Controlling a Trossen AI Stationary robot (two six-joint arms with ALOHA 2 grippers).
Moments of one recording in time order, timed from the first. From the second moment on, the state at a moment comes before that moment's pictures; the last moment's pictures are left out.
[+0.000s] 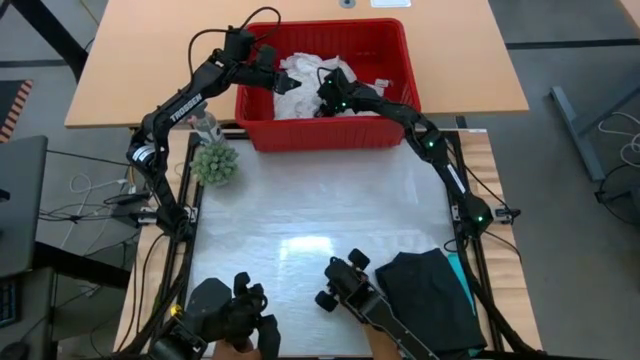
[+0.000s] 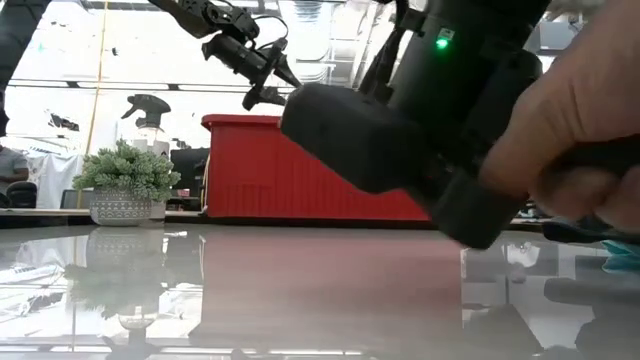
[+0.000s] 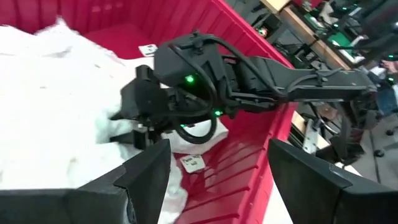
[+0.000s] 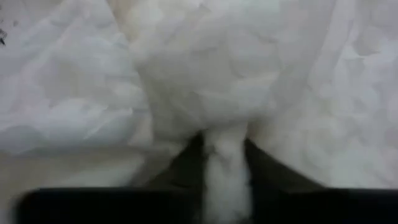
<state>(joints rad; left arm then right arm) 0.97 1.78 1.76 -0.46 0.55 -0.27 -0.81 2.57 2.28 -0.53 0.04 -0.19</state>
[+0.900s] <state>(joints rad) 0.98 1.78 1.76 -0.41 0.64 -0.24 -0.85 1.90 2.35 -0.37 -0.57 0.05</state>
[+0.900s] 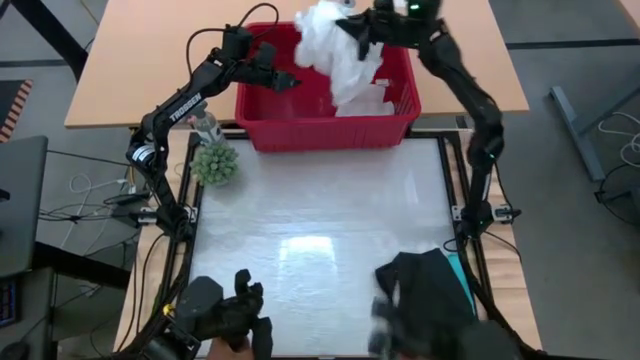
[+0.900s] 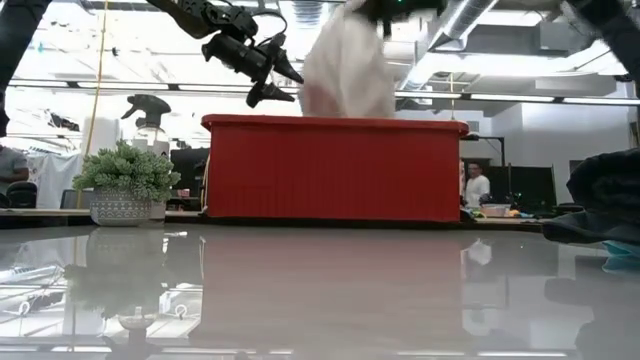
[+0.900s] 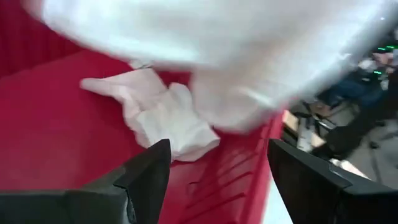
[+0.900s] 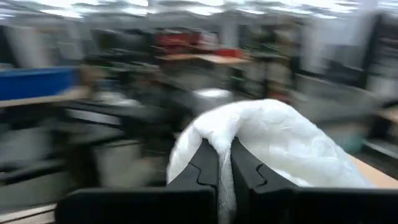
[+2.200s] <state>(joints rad) 0.48 1.11 1.76 -1.07 0.25 -0.31 -0.20 2.00 2.08 -1.21 -0.81 -0.33</state>
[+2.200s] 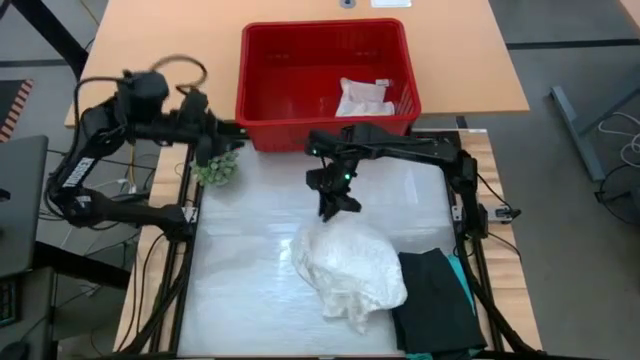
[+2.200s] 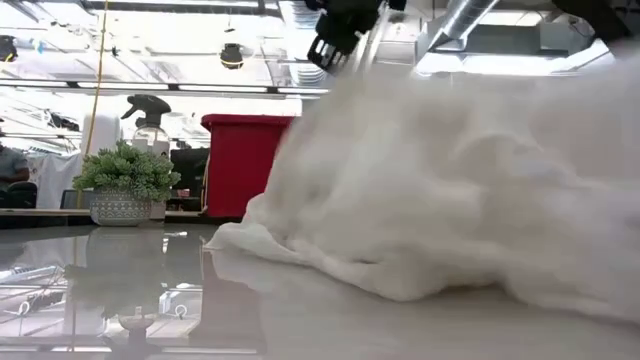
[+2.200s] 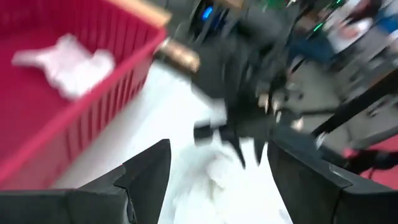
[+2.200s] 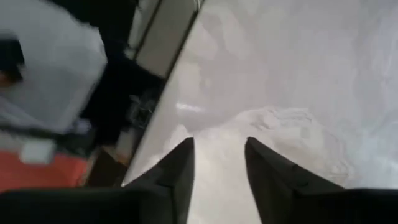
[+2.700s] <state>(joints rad) 0.09 1.12 1.38 -0.80 0.16 -0.29 0.01 1.67 2.13 -1.57 -0.63 0.14</state>
